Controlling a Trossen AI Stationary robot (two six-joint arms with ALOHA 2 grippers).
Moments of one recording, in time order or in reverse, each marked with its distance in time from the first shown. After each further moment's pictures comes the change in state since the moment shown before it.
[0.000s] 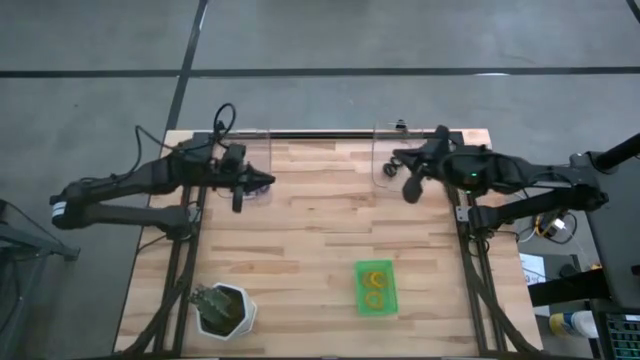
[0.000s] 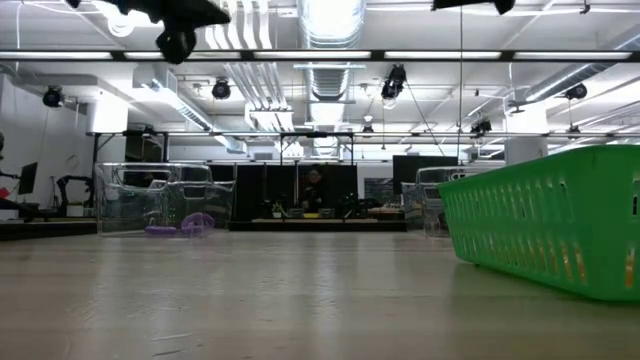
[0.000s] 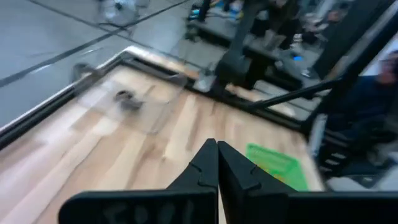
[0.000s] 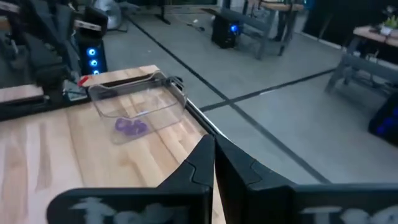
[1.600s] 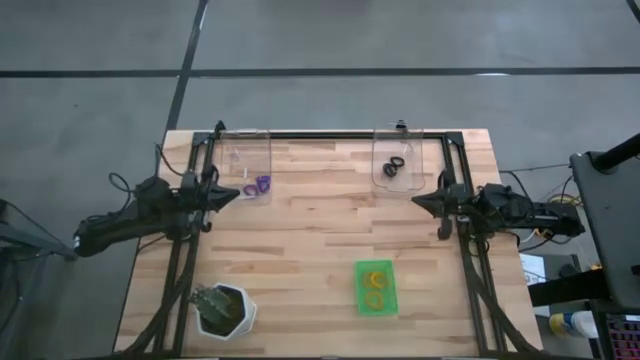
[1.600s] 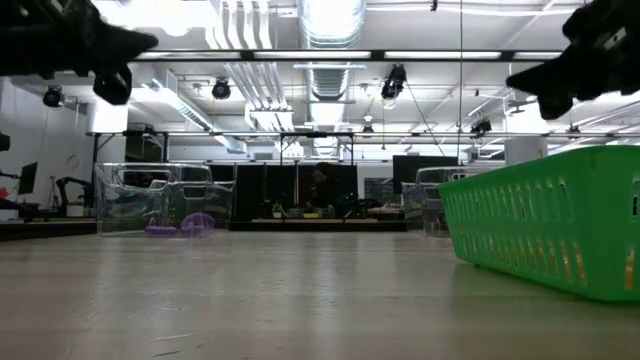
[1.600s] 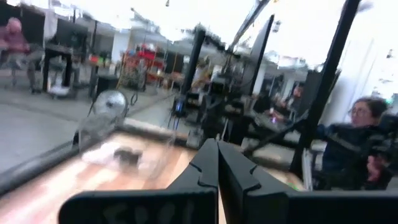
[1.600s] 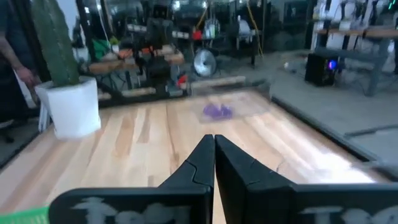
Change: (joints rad) left arm -0.009 -0.751 -0.638 0.240 -0.034 0.045; right arm -0.003 -0.919 -0.905 0.283 -0.405 -0.003
